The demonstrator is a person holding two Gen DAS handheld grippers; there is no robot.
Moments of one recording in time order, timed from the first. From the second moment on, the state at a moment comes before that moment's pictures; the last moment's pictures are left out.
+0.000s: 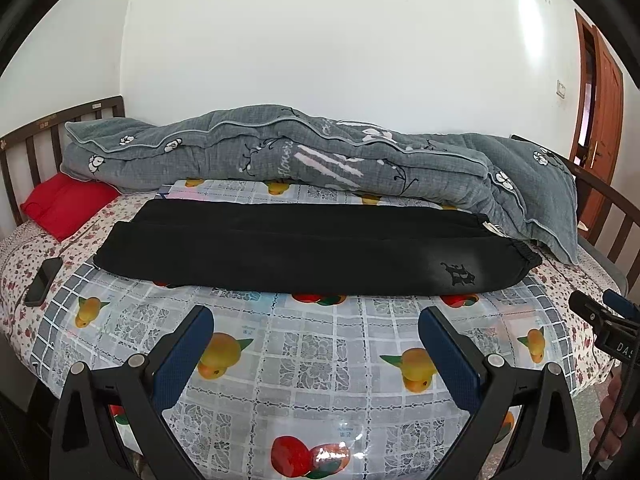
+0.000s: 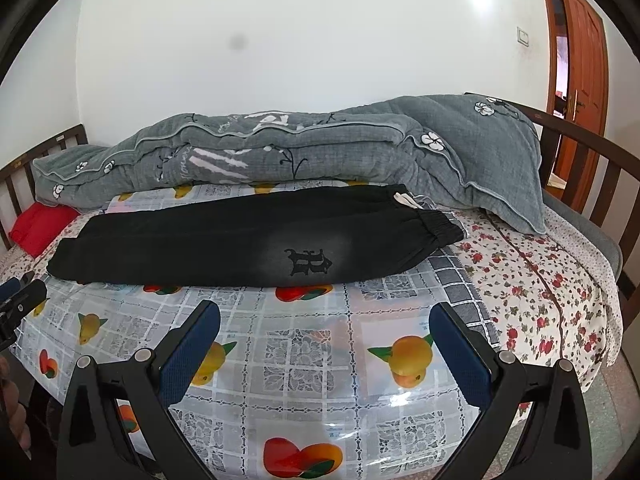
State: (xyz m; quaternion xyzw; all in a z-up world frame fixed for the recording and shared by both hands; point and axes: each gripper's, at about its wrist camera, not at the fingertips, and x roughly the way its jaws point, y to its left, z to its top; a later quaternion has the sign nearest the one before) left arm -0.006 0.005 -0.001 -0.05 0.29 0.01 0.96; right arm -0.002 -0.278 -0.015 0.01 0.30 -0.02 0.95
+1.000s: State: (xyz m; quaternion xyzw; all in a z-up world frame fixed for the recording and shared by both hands) left arm -0.007 0.005 0.002 -0.05 0.29 0.00 0.96; right arm -0.006 -0.274 -0.011 0.02 0.30 -0.02 0.95
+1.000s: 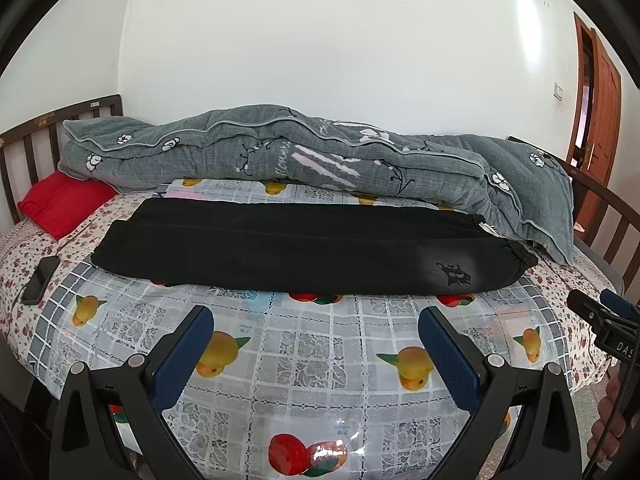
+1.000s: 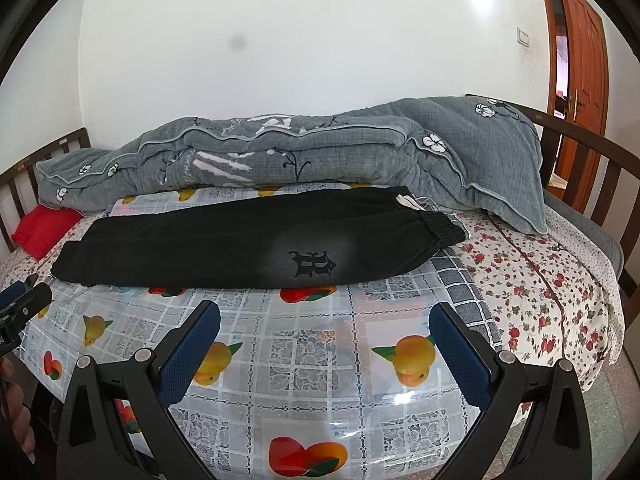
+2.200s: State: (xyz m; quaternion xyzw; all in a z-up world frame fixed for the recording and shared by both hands) left arm 0.028 0.044 -0.083 -0.11 0.34 0.03 0.93; right arm 0.025 -0.283 -0.087 0.05 0.34 0.00 0.94
